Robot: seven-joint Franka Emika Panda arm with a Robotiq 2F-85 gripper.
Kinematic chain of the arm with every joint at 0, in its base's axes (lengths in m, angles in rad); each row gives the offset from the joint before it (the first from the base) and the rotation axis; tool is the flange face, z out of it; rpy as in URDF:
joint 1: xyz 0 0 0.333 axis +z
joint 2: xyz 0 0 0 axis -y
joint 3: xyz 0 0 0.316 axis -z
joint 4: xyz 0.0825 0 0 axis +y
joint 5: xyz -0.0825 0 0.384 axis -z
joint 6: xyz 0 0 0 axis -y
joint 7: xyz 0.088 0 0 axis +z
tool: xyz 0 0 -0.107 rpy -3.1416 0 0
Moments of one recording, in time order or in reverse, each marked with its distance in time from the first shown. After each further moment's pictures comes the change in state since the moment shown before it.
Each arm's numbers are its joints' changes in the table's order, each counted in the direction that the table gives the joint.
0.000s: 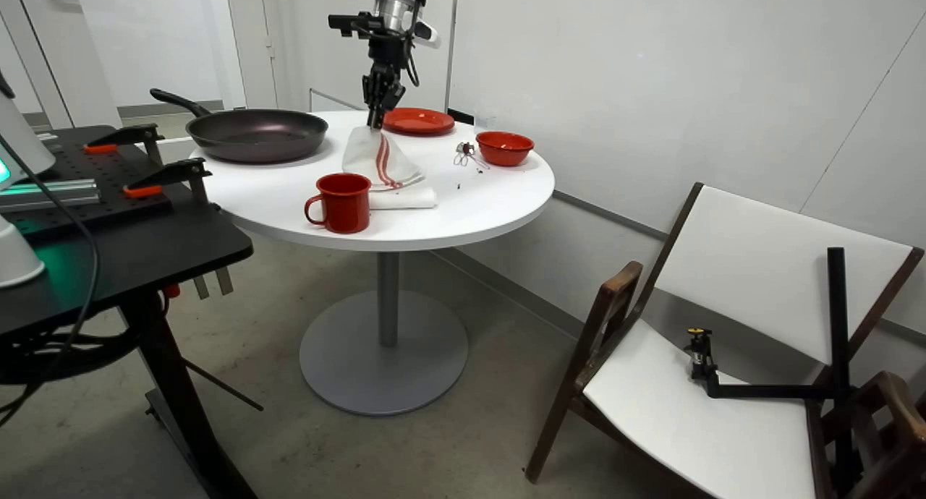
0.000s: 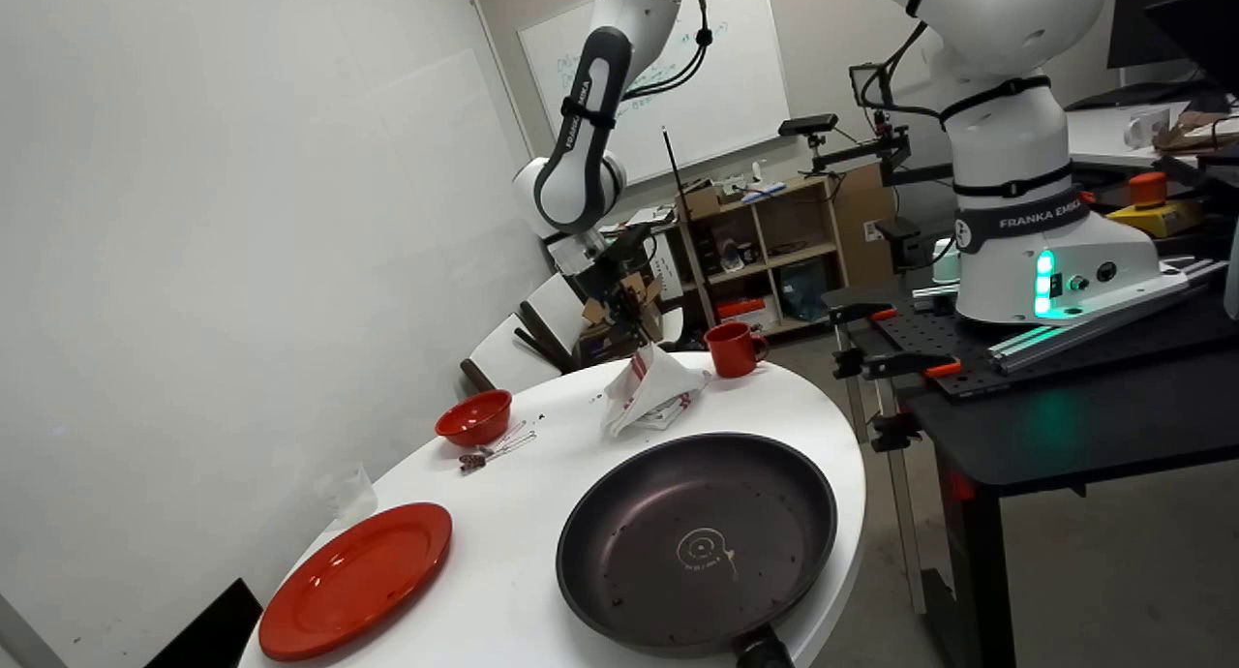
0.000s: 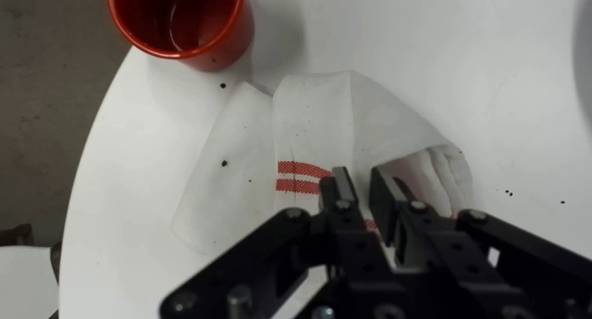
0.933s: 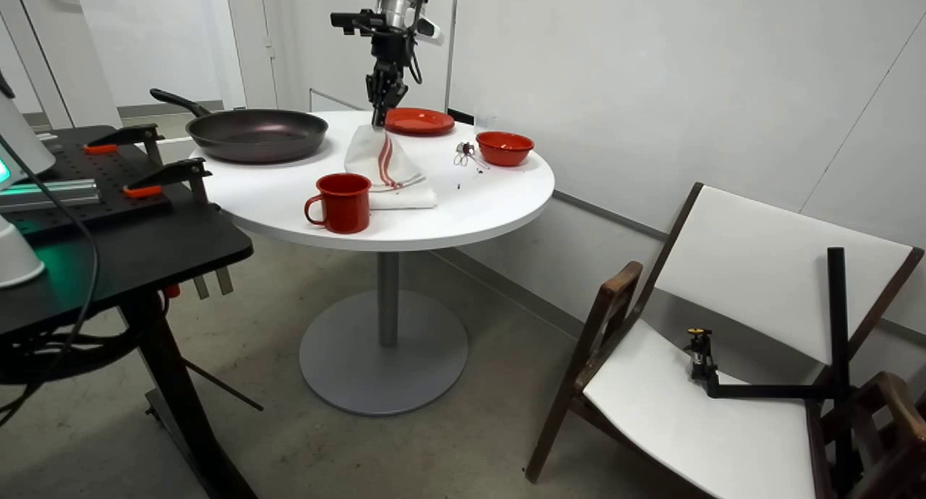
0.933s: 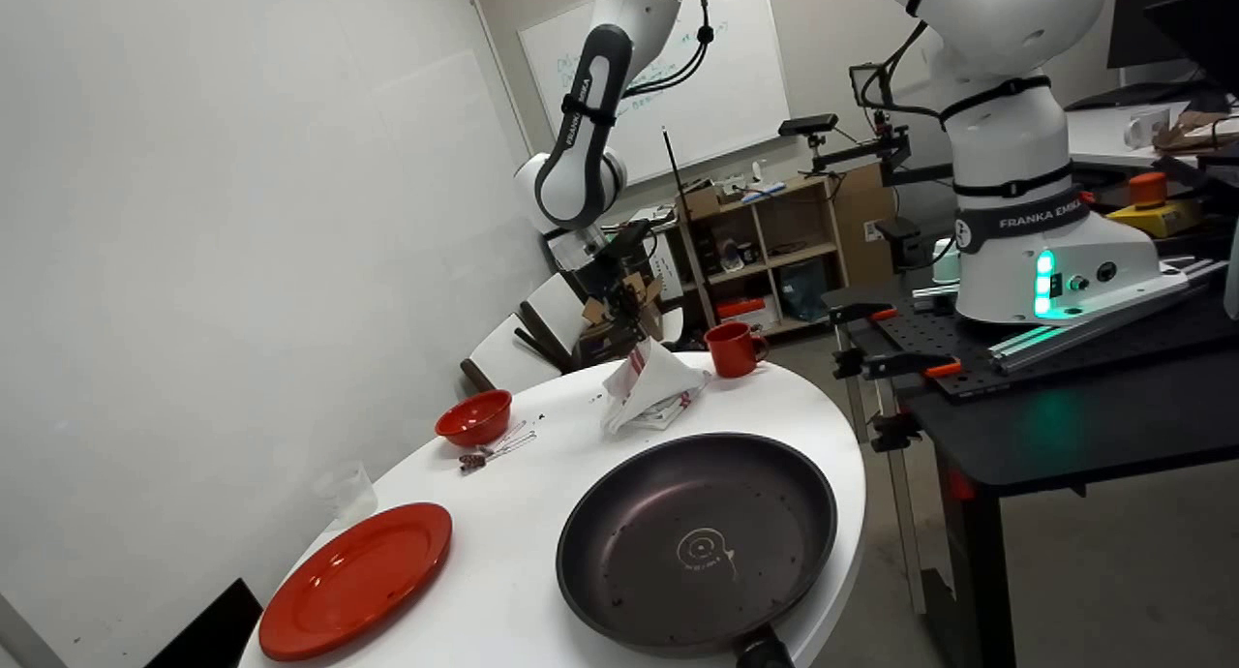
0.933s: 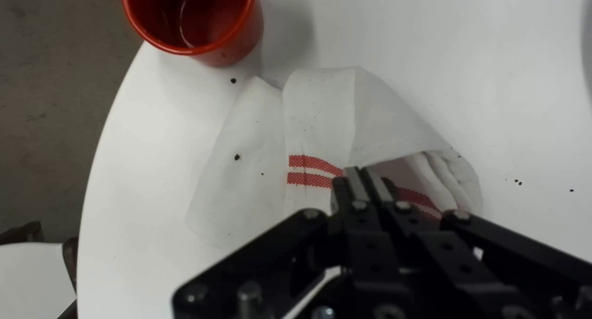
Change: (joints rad) arm -0.001 0.009 0.014 0.001 -0.001 0.008 -0.002
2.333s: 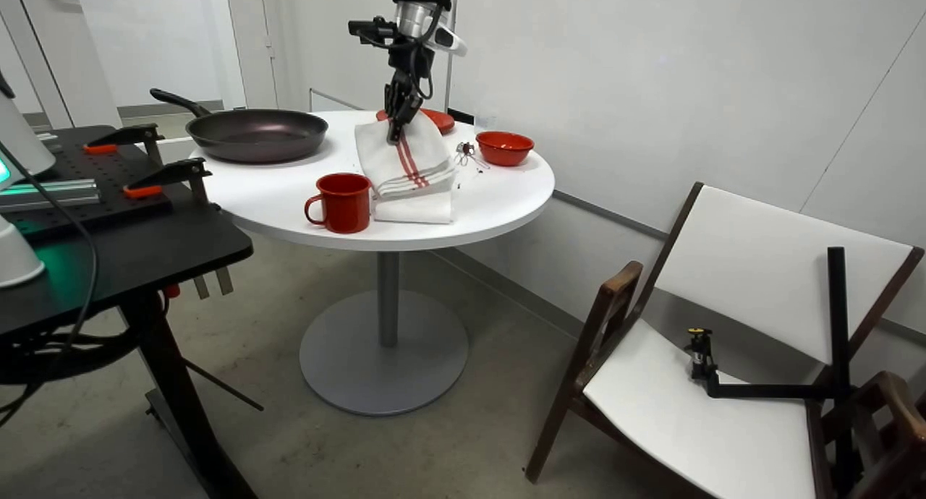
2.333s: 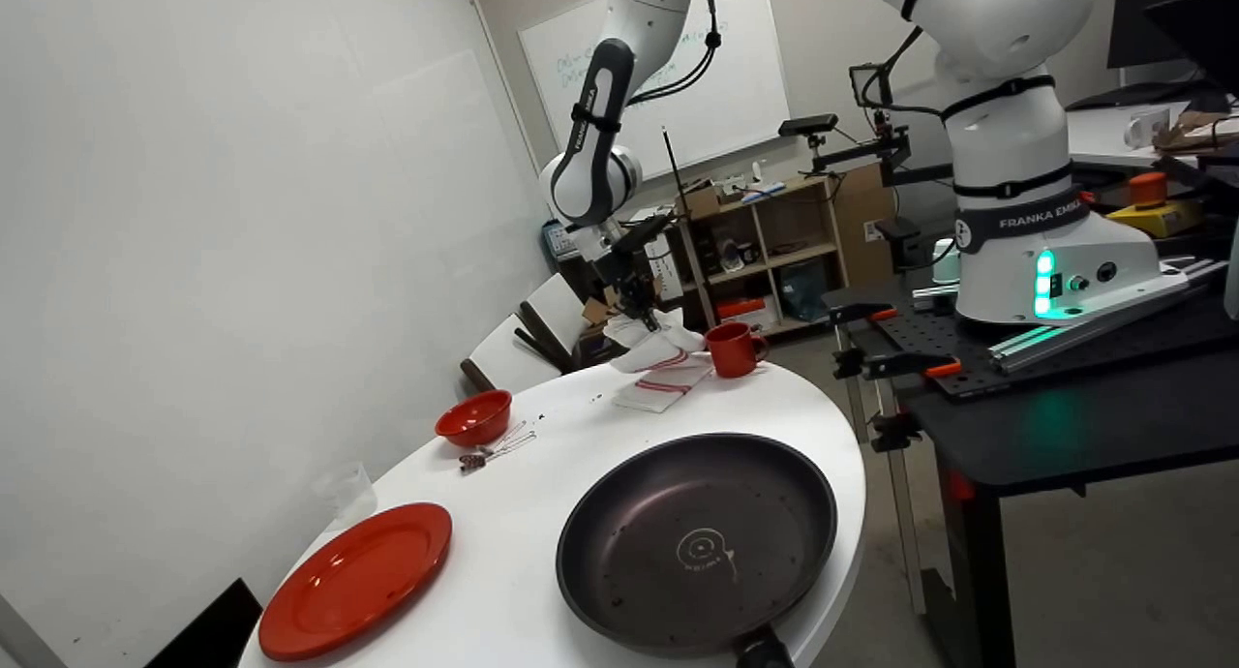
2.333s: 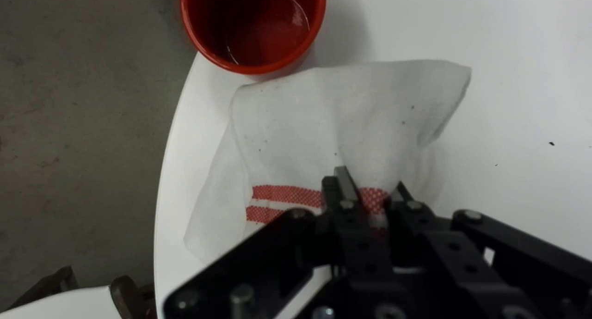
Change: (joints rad) arm -0.092 -0.026 0.036 -0.019 -0.057 0.004 0.002
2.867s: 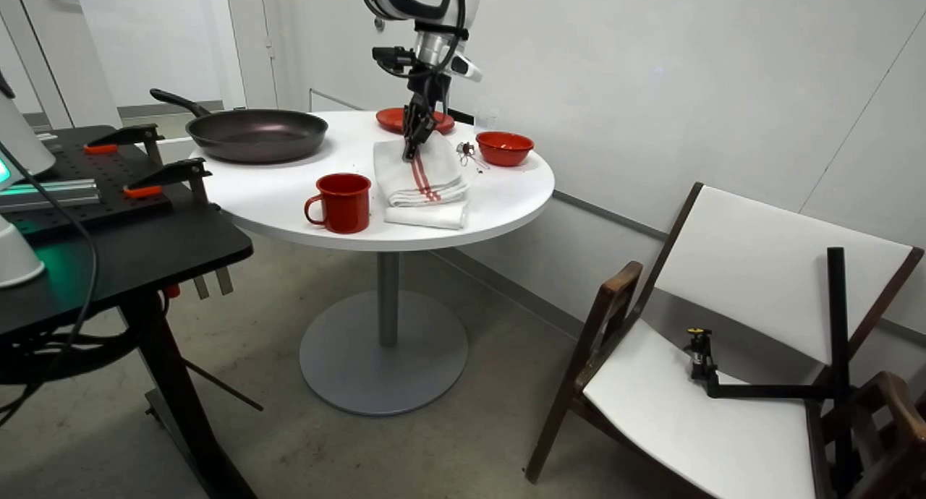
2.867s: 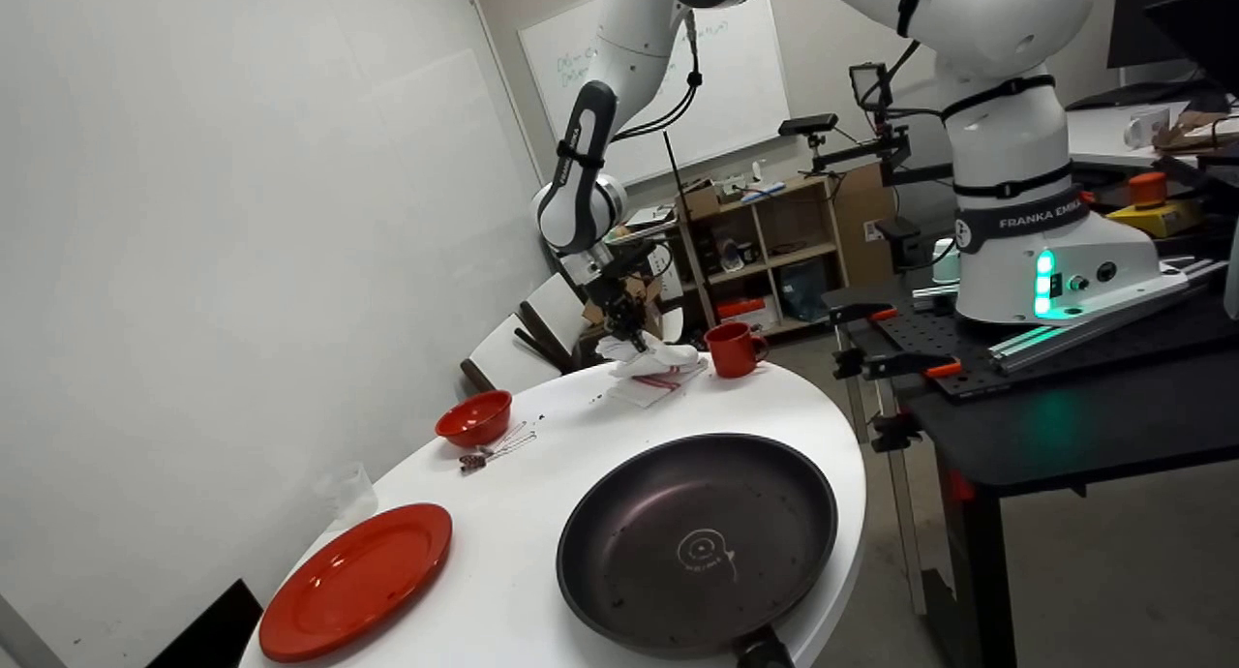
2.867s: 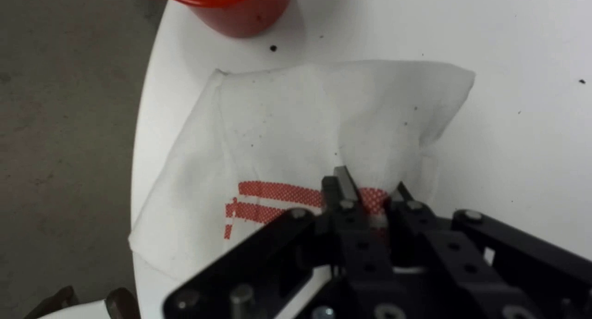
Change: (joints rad) arm -0.005 -0.173 0.002 -0.191 -0.053 -0.045 -0.048
